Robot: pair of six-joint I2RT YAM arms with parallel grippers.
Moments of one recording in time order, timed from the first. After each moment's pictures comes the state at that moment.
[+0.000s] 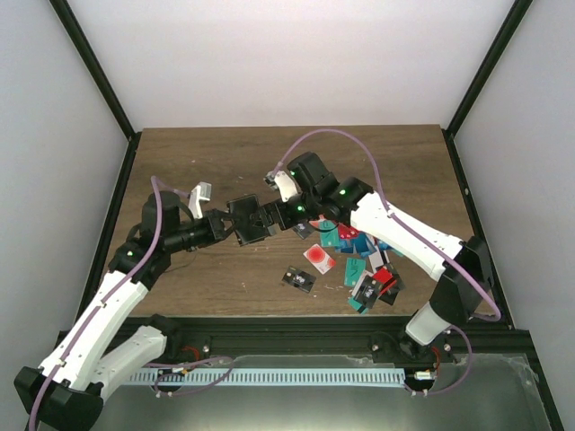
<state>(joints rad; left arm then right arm) -0.40 0.84 0.83 -0.45 0.54 -0.80 0.80 1.58 1.45 -0.66 -0.47 0.33</state>
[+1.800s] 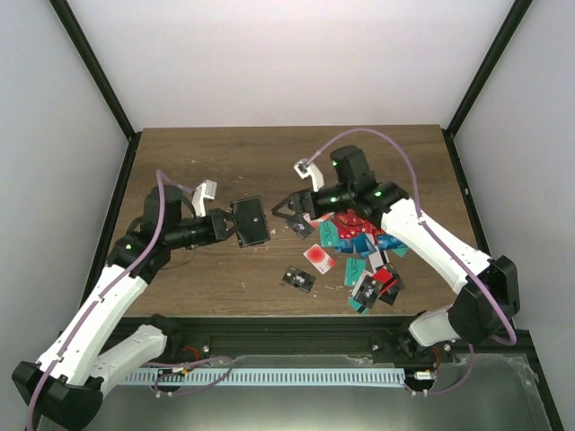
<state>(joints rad) -0.42 0.88 0.92 -0.57 0.55 -0.71 0.57 1.41 1.25 -0.46 -0.75 0.34</state>
